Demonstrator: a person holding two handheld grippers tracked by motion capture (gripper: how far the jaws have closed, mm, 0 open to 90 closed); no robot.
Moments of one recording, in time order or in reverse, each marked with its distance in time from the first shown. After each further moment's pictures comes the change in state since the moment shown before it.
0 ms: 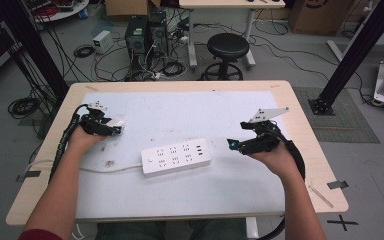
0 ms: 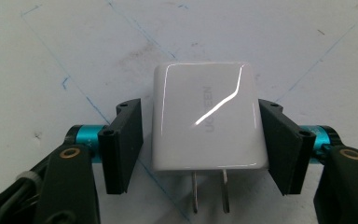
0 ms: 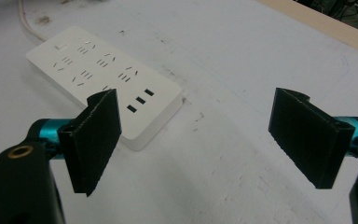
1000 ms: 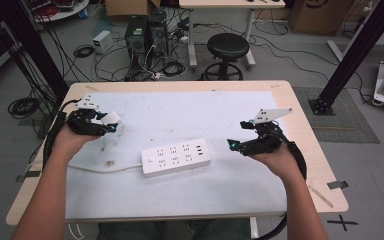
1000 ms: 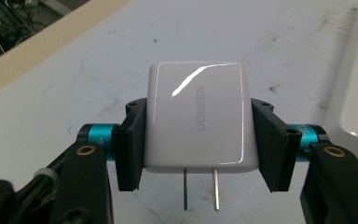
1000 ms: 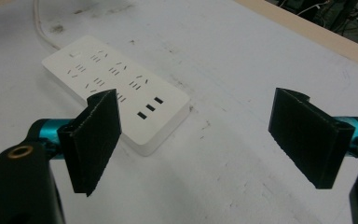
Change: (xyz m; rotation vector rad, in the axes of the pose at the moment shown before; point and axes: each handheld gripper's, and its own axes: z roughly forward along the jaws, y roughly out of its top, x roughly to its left) left arm -0.055 0.026 -0.086 -0.130 -0.016 0.152; right arm 0.006 0.002 -0.009 -0.042 0.018 -0.025
